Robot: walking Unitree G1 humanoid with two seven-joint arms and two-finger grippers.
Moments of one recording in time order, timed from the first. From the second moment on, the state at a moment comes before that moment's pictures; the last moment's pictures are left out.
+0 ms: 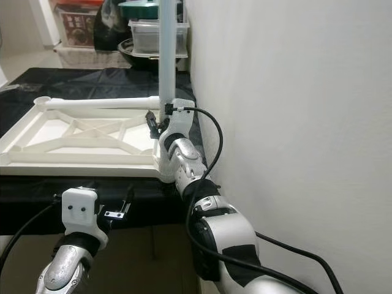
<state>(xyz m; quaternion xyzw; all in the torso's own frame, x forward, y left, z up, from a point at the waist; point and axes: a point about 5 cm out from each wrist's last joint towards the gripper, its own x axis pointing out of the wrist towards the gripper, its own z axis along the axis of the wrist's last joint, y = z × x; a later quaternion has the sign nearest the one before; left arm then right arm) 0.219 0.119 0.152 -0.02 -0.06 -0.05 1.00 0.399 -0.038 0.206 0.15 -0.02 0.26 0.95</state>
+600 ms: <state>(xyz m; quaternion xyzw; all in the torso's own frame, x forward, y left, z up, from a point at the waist) 0.219 0.119 0.150 -0.02 -0.06 -0.05 1.00 0.363 0.000 0.206 0.04 0.05 0.67 0.74</state>
